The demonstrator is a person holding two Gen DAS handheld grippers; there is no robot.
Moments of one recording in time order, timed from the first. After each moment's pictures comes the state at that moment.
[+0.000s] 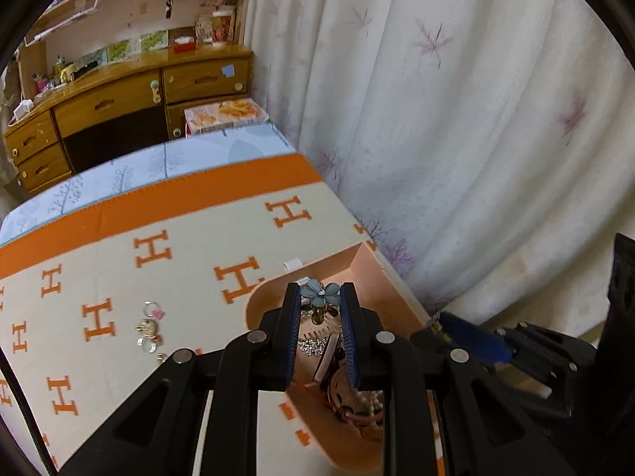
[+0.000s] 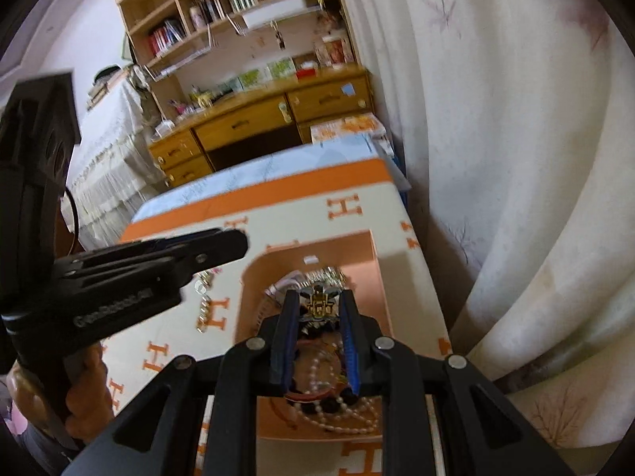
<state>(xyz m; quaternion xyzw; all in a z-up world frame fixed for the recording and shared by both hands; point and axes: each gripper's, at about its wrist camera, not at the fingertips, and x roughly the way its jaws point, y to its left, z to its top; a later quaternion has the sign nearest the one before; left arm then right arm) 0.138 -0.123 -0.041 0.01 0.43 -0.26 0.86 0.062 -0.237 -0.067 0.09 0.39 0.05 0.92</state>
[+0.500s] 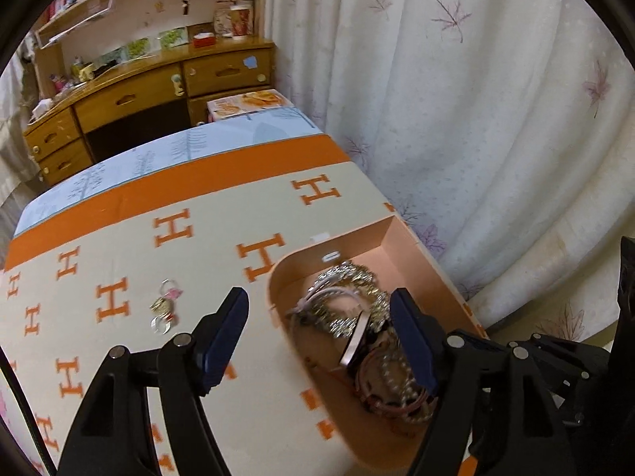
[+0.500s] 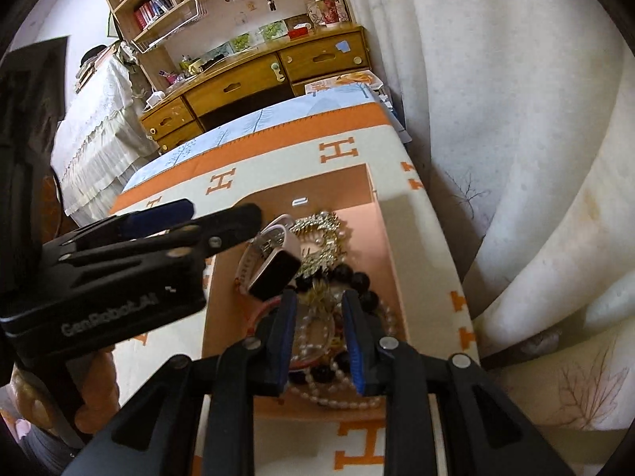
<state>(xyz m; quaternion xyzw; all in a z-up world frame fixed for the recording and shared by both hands) 0.123 -0.114 -0.059 0.03 0.43 -0.20 0.88 0.054 -0.237 -0.096 0.11 0.43 0.06 0.89</state>
